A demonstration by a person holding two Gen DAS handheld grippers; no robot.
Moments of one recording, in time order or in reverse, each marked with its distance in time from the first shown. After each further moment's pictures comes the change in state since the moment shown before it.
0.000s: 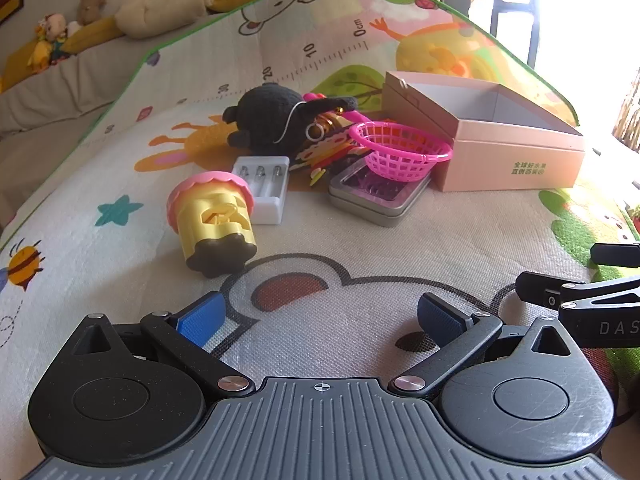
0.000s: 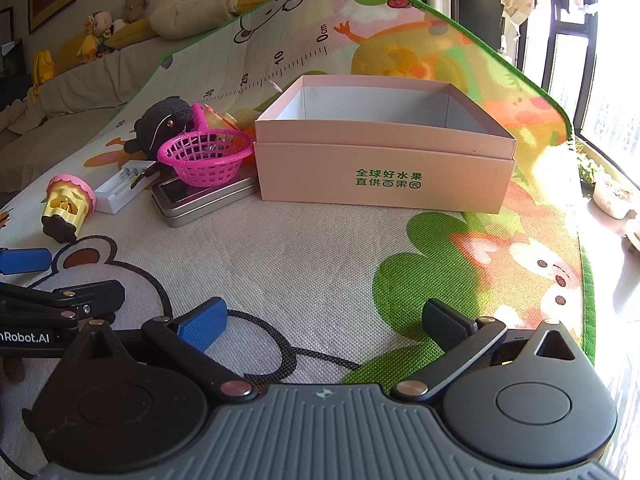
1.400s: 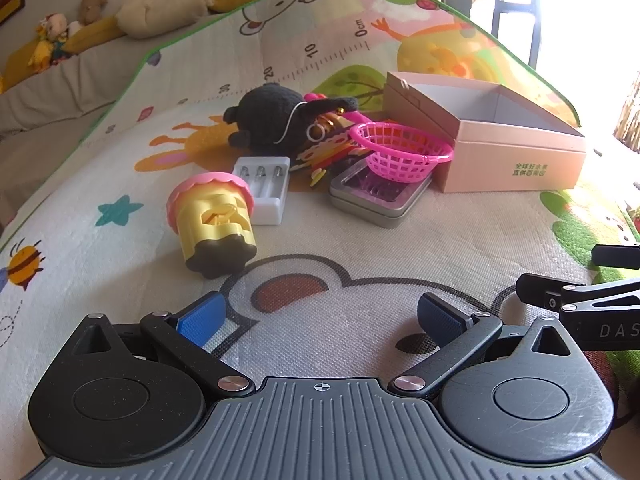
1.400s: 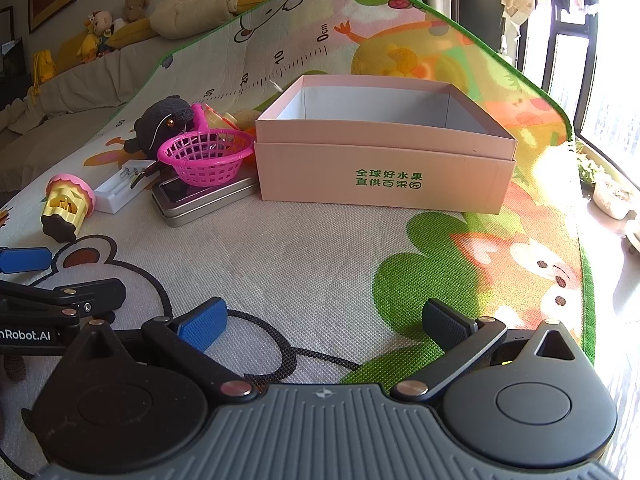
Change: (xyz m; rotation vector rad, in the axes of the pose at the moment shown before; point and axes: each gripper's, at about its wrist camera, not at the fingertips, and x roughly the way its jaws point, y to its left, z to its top) left arm 0.002 -0.010 0.002 -0.007 -0.001 0.000; right arm 0.000 -0.001 0.000 0.001 0.000 0.000
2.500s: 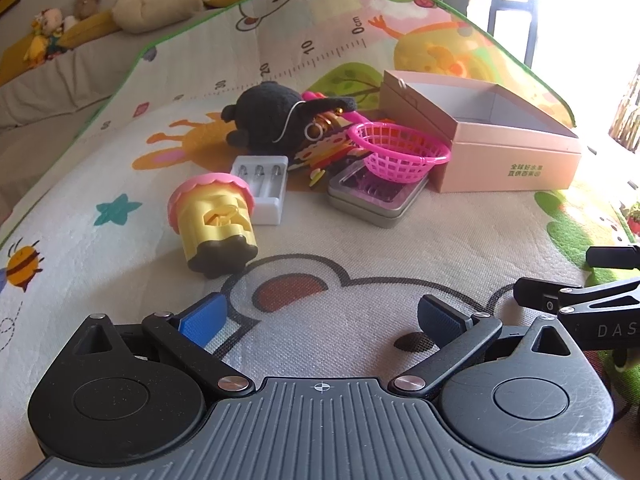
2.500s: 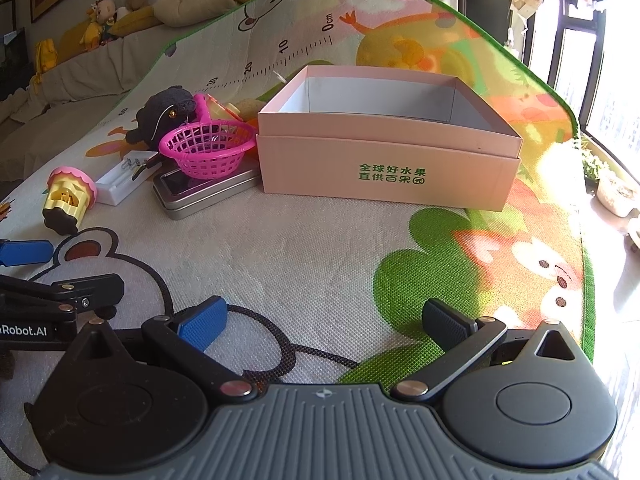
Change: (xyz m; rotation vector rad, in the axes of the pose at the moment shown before) left arm -0.015 0.033 -0.005 -0.015 0.004 -0.045; right arm 0.001 0.000 0.006 -0.014 0.049 0.010
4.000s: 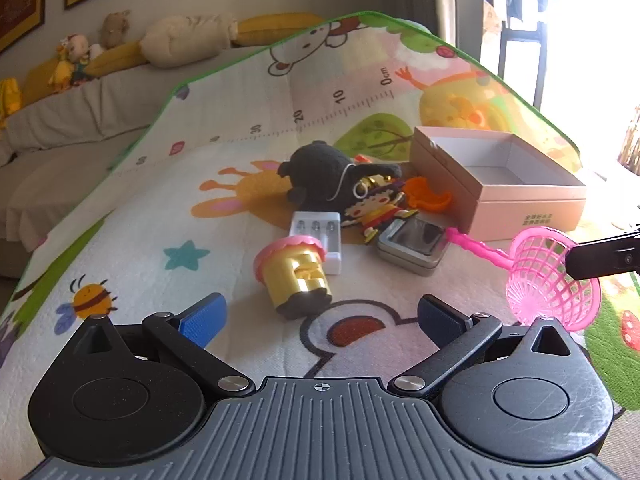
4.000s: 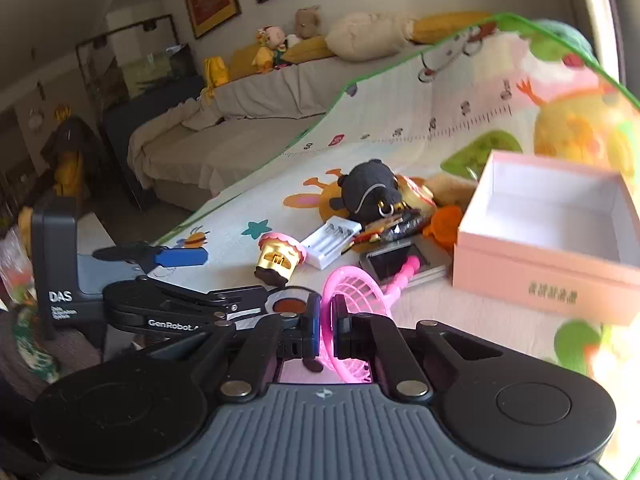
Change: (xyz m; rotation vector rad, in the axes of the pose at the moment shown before) left arm -0.037 0.006 0.023 0.027 -0.093 0.031; right arm -0.065 -0.004 0.053 -0.055 -0.030 0.576
